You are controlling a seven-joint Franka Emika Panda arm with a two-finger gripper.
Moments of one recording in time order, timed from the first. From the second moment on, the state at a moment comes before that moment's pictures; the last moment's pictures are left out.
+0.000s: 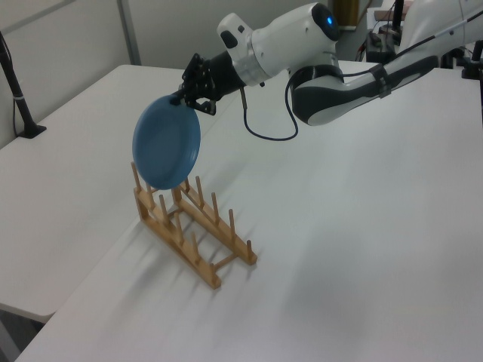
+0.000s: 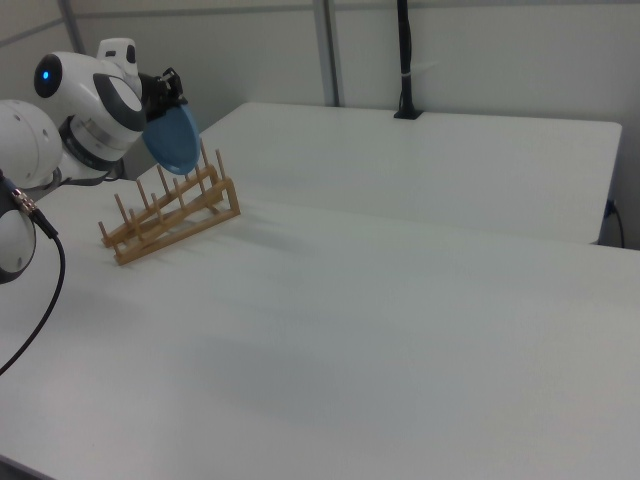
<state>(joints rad) 0.32 0.63 0.03 -1.23 -0.74 2.89 -0.05</state>
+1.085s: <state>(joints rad) 0.33 0.64 0.02 -1.22 -1.04 2.89 0.22</state>
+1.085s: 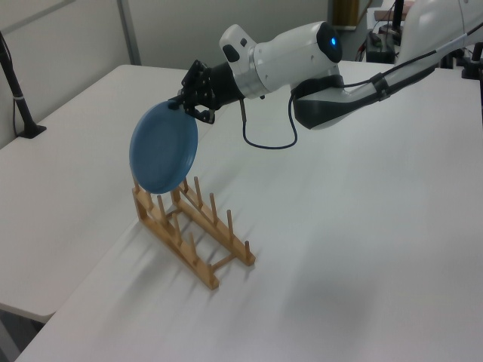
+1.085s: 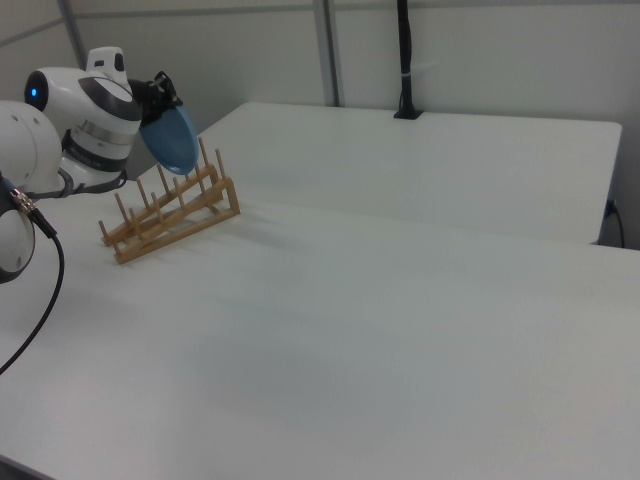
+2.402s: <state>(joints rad) 0.33 0.62 0.02 -1.19 -1.07 2.89 0.25</state>
